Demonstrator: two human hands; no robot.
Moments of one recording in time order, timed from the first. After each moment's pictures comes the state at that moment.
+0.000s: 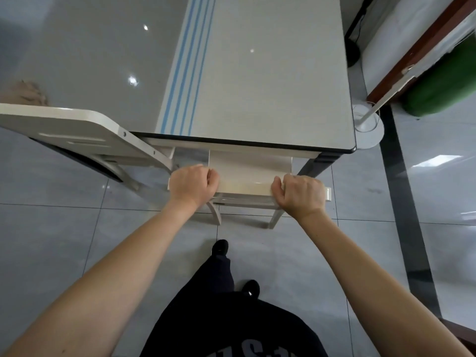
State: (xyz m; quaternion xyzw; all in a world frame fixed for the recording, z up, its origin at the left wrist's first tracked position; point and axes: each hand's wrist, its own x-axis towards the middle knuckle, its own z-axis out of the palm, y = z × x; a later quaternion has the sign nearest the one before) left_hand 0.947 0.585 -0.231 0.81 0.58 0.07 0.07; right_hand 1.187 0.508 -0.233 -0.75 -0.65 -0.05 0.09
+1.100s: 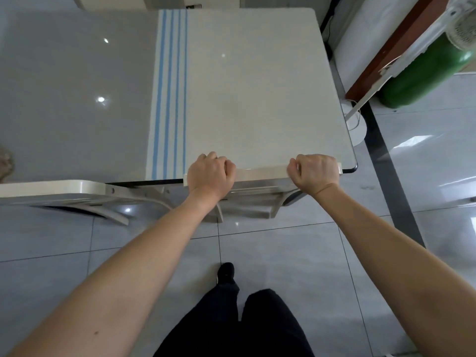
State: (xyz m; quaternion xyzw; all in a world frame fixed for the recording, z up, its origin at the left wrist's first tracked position) left_hand 0.999 0.731 -0.231 0.83 0.55 0.09 0.07; right_hand 1.236 0.651 -0.236 -0.77 -0.62 -0.09 0.09
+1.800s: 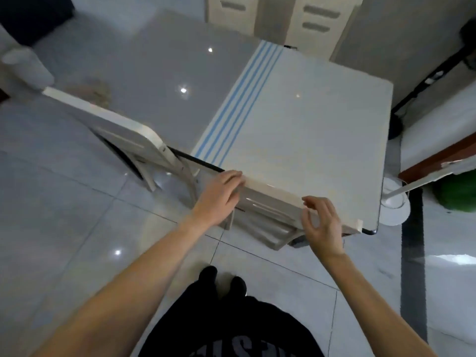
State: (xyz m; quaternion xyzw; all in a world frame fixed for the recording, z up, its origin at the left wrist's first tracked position) left_hand 0.950 0.634 -0.225 0.78 0.55 0.23 0.19; right_hand 1.221 0.583 -0.208 -0.62 -0.68 0.15 0.36
